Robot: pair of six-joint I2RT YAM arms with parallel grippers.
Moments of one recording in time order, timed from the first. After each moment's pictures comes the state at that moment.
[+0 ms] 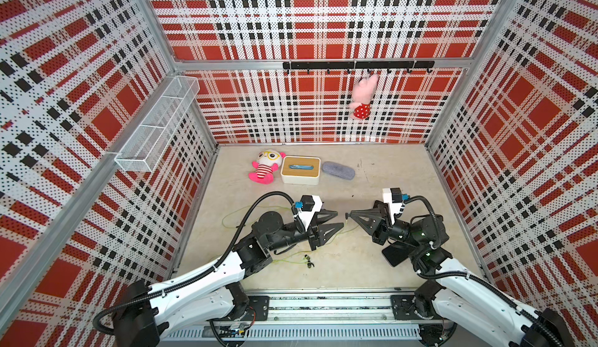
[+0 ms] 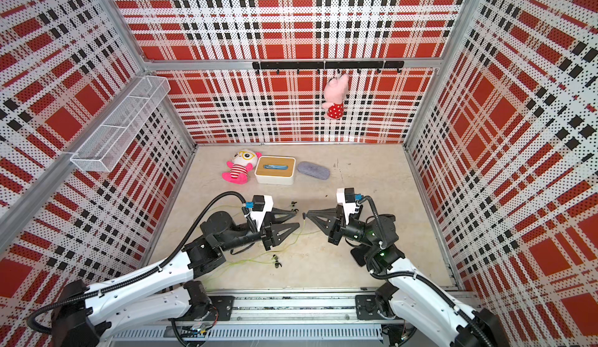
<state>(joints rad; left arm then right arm) -0.91 0.96 0.59 0.42 0.38 -0.23 0.57 0.81 0.37 0.77 -0.73 0.66</state>
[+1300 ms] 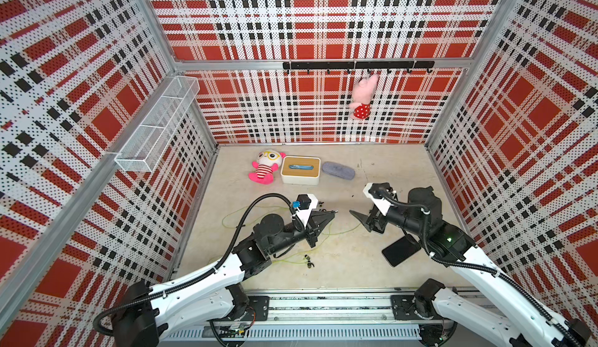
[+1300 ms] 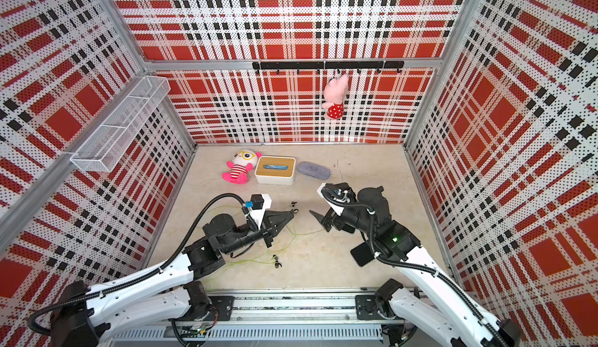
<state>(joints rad) -0.91 0.94 0.54 0.35 0.13 -0.25 0.61 0.87 0.84 -0.41 -0.17 -0.46</state>
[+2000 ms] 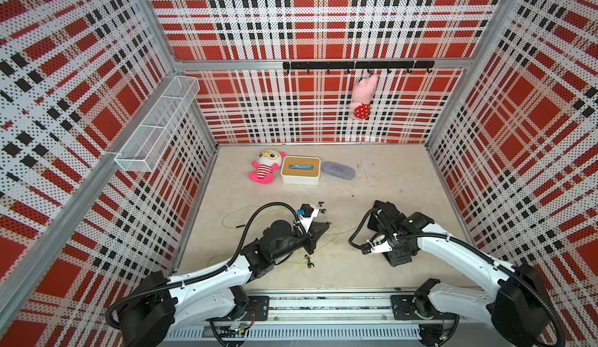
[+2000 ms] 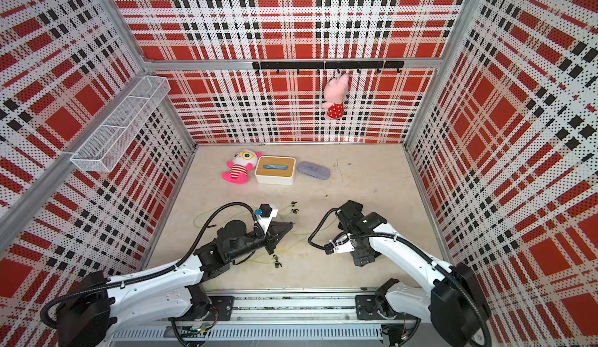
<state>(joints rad) -0.89 1.04 0.40 0.41 0.15 -0.27 0.54 1.20 0.75 -0.99 0.20 -1.26</state>
